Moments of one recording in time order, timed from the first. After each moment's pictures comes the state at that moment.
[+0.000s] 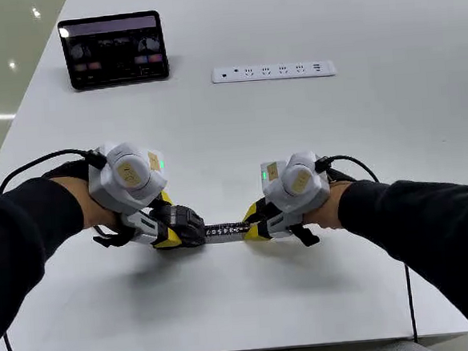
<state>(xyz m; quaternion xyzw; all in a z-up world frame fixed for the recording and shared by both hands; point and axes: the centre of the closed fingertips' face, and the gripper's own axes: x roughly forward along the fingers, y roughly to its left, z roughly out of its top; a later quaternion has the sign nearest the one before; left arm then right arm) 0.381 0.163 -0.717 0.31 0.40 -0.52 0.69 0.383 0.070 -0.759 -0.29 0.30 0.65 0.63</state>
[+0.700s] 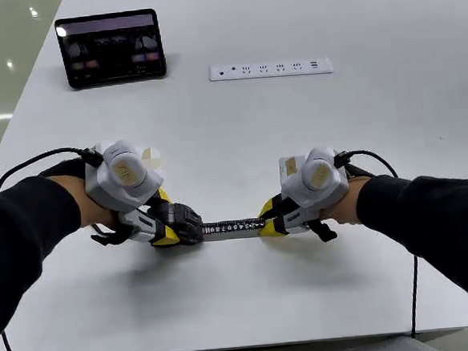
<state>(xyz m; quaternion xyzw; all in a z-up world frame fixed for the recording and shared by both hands) 0.381 0.162 -0.717 0.31 0.40 -0.52 0.69 0.385 0.040 -0.759 -0.29 0.31 0.64 0.64</state>
